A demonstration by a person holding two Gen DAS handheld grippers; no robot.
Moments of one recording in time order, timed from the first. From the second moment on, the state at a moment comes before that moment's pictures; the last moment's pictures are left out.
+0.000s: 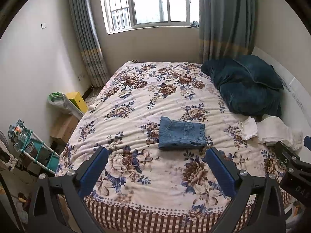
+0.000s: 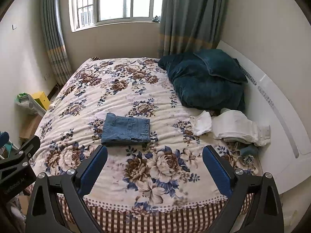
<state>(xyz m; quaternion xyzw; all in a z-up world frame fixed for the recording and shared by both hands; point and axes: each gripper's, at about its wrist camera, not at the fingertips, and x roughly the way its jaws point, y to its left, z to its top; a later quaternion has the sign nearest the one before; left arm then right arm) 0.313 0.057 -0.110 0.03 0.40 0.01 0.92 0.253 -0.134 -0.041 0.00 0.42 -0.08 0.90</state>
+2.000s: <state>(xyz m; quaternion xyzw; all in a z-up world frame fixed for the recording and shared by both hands) 0.302 0.059 -0.088 0.03 0.38 0.01 0.92 0.248 -0.136 -0.026 0.01 0.41 -0.06 0.91</state>
